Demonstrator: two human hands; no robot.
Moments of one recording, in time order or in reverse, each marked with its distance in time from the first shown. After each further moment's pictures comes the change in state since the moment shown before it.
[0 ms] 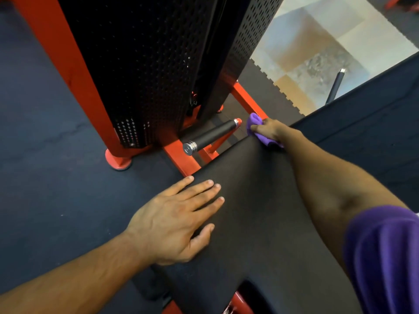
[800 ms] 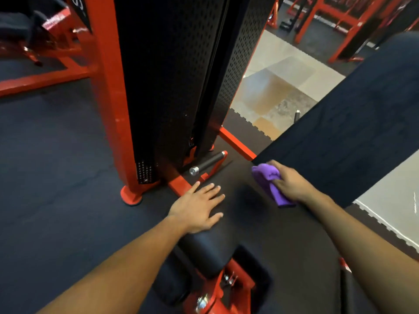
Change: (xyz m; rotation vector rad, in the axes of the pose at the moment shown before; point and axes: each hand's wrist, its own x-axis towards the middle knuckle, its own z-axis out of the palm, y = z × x) left_hand 0.007 0.024 -0.030 0.076 -0.154 -0.053; right_hand -0.291 0.038 -0.020 0.259 0.273 -0.297
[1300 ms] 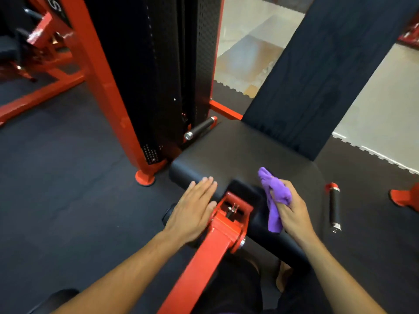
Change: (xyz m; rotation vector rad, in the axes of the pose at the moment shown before) left_hand -0.159 0.105 0.003 -0.294 0.315 0.030; right_hand -0.259 -0.016 0.138 0.670 0.478 0.030
